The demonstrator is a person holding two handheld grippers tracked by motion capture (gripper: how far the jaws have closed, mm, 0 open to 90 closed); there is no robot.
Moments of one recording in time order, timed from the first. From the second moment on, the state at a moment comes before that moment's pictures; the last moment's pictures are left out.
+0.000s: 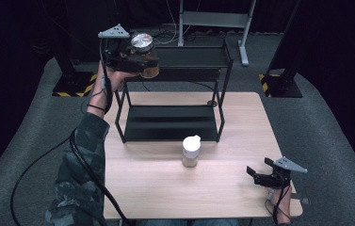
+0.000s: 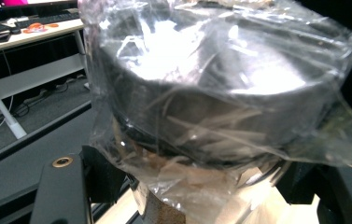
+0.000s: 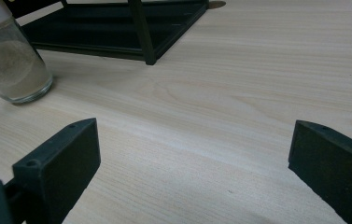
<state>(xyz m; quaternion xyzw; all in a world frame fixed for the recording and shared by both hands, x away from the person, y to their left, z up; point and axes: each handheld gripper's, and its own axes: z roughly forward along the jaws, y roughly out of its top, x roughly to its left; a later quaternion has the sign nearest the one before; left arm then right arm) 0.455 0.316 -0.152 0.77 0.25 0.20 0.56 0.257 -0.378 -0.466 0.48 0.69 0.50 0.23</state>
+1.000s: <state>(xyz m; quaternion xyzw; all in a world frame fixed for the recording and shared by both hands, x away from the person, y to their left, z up) 0.495 0.297 -0.138 0.78 0.25 0.21 0.54 0.257 -0.379 -0.467 0.47 0.69 0.50 0.23</state>
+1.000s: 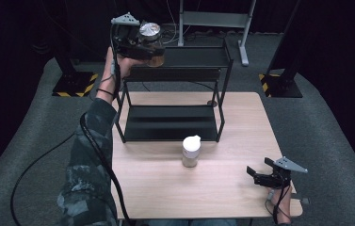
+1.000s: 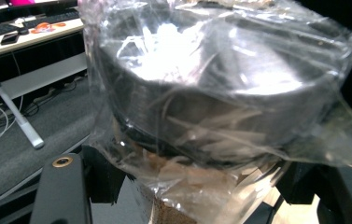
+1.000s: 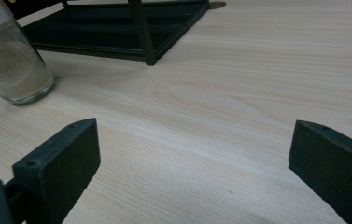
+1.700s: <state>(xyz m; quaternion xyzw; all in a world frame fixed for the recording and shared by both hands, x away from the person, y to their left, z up) 0.530 0.280 -0.143 0.78 0.28 0.20 0.52 0.257 -0.379 -0.466 0.47 0.69 0.50 0.23</state>
